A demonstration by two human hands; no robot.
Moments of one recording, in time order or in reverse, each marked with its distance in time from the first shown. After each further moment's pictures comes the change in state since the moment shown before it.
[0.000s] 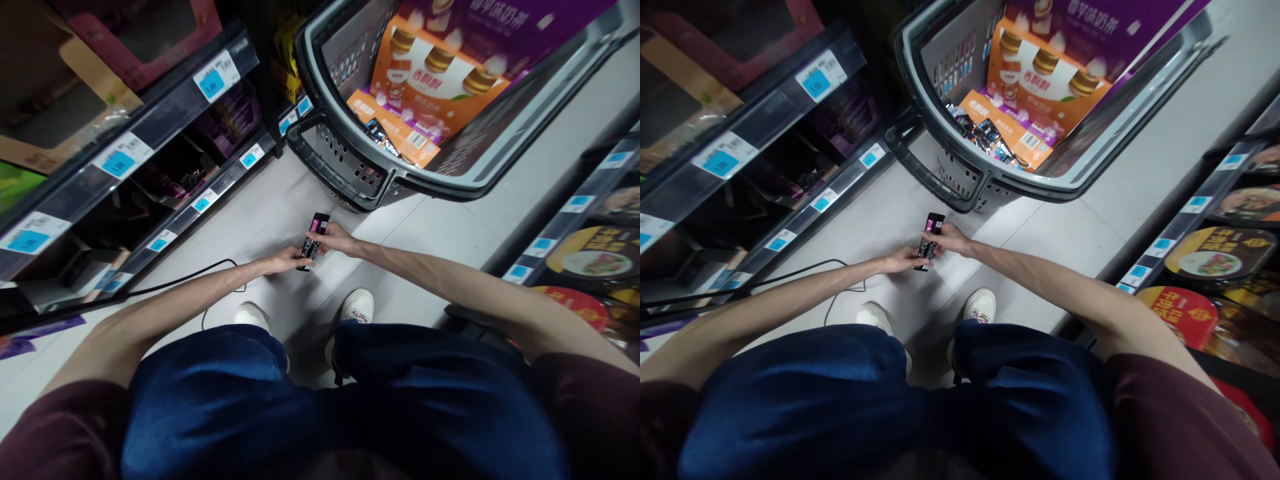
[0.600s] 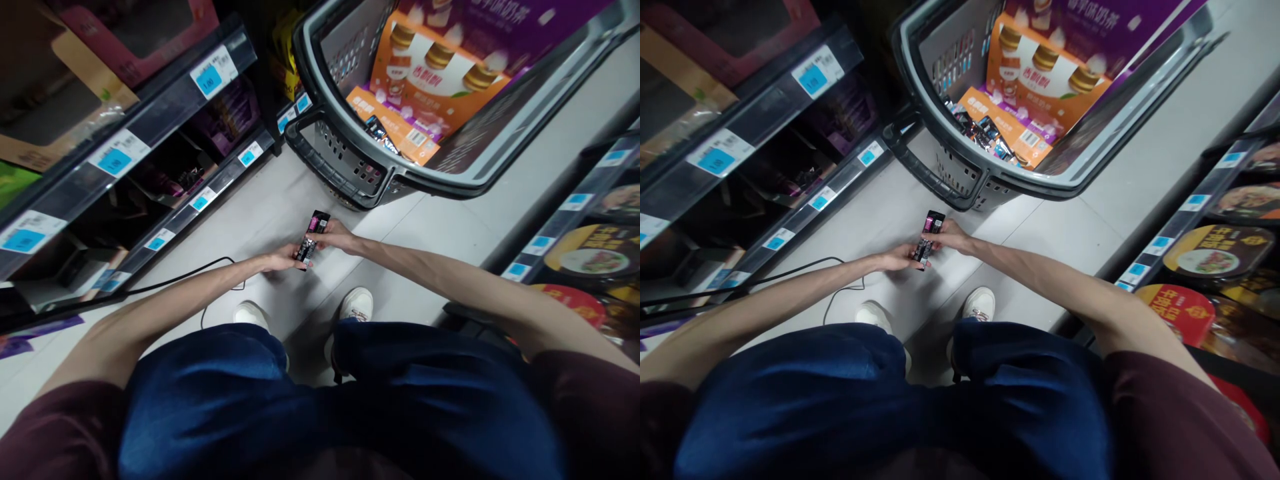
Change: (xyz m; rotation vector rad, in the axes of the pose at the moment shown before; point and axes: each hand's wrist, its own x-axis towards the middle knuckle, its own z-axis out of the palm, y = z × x) left_hand 0.002 -0.001 -0.005 -0.074 -0.236 -0.092; right_hand 0.000 0.000 -0.005 0.082 -0.009 -0.020
